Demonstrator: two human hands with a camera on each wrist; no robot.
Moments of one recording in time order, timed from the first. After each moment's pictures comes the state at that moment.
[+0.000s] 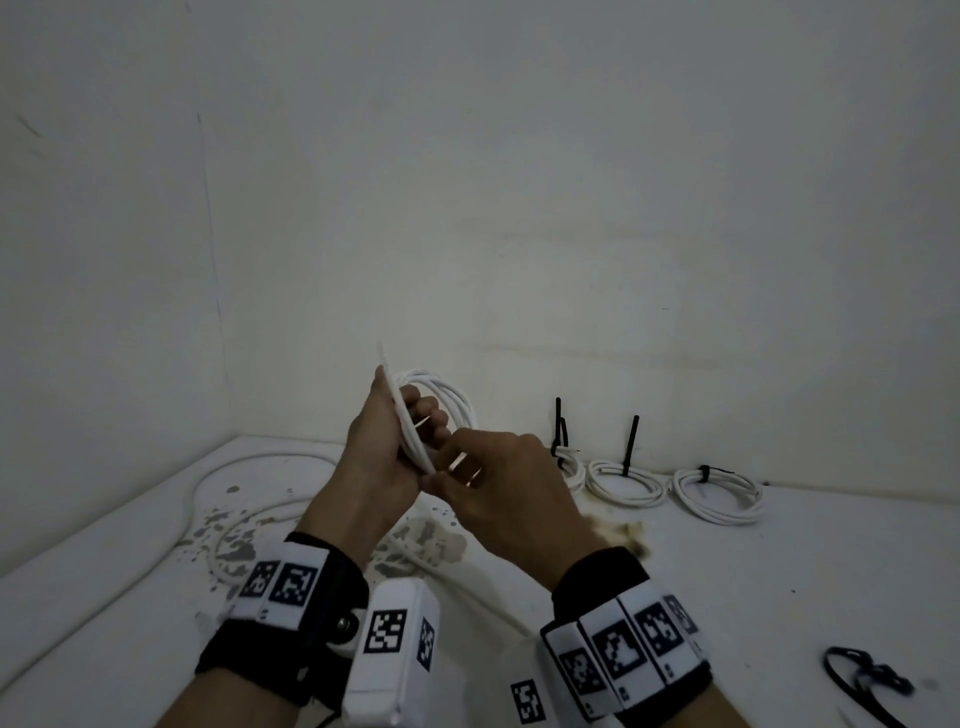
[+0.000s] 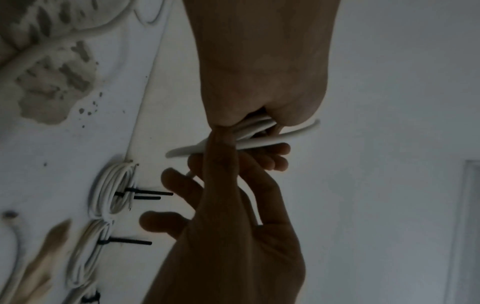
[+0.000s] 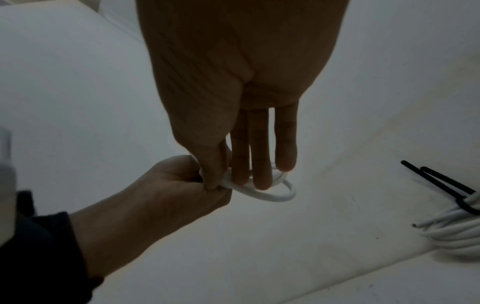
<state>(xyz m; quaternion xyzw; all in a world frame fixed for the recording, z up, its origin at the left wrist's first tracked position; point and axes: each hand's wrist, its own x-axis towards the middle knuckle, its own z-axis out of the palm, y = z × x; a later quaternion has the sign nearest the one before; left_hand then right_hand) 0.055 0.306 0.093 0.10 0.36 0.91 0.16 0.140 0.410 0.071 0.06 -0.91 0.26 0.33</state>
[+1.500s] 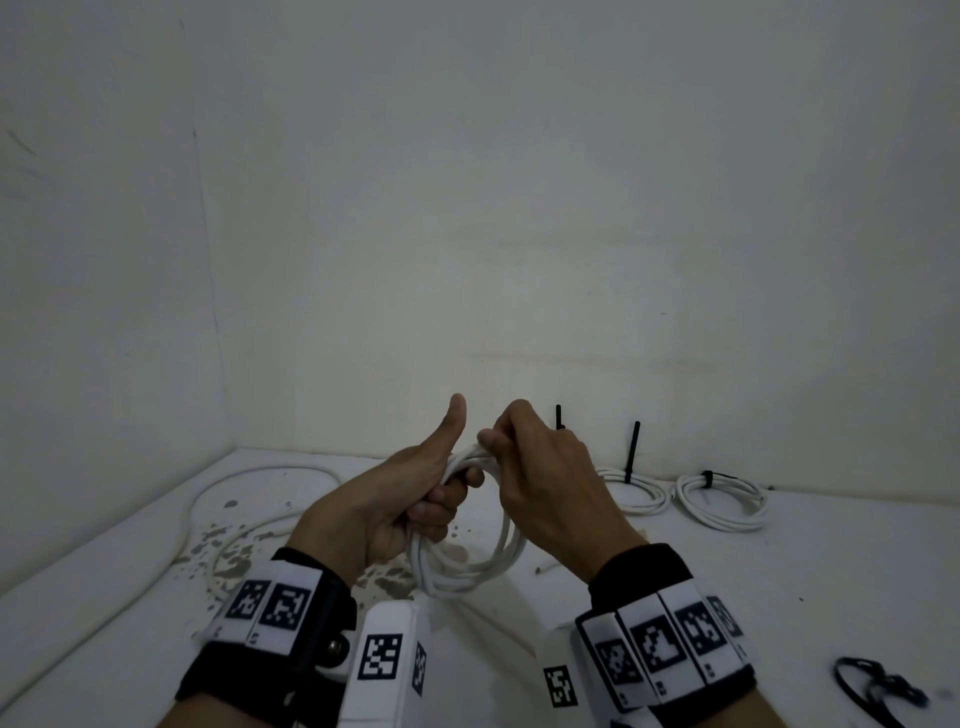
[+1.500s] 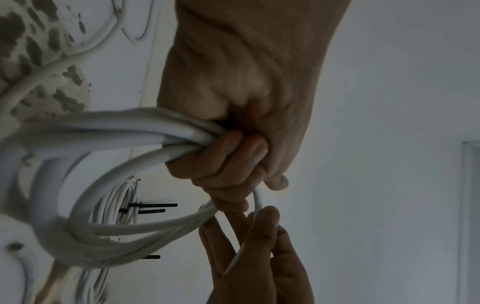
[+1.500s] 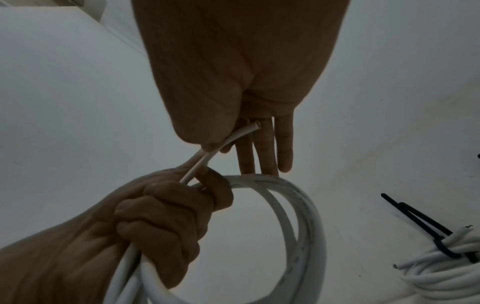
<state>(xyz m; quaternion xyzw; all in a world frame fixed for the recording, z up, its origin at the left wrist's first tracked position) 0.070 0.295 0.092 0.24 0.68 0.62 0.32 0.139 0.442 0.076 0.10 -0.89 0.22 0.39</state>
